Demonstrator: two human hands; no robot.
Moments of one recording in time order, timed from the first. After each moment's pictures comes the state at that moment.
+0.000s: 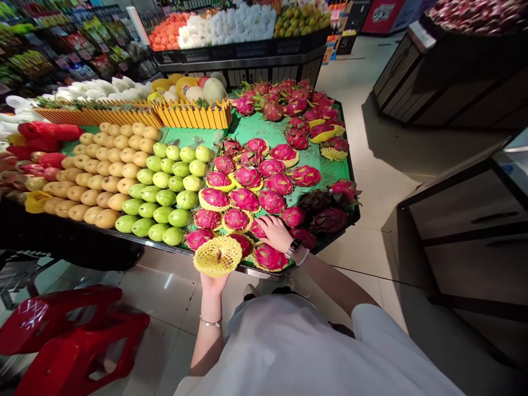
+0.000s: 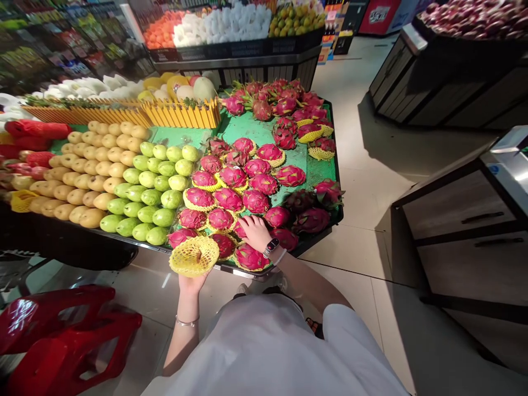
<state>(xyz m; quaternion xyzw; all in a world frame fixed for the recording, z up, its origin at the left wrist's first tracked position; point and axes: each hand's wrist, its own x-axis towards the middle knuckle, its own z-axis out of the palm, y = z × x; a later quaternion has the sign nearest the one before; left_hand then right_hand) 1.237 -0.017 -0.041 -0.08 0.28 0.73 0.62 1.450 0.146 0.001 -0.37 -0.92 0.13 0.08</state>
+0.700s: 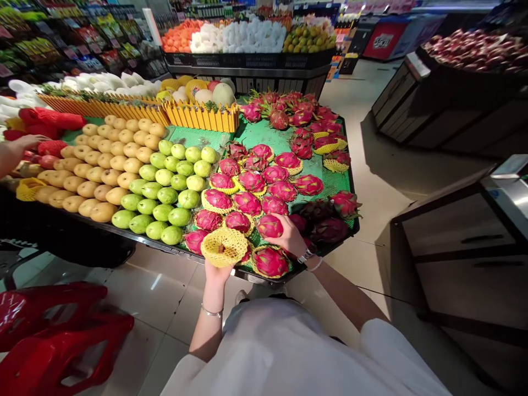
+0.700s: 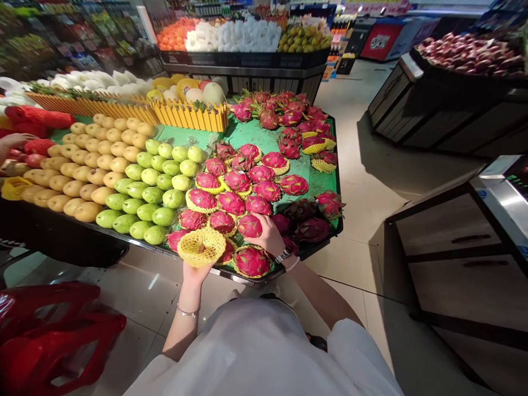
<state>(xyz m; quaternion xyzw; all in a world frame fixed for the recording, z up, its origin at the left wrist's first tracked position) 1.256 0.023 -0.008 -0.08 0.29 0.72 0.63 1.481 0.156 0.006 -0.38 -0.82 0.29 0.32</state>
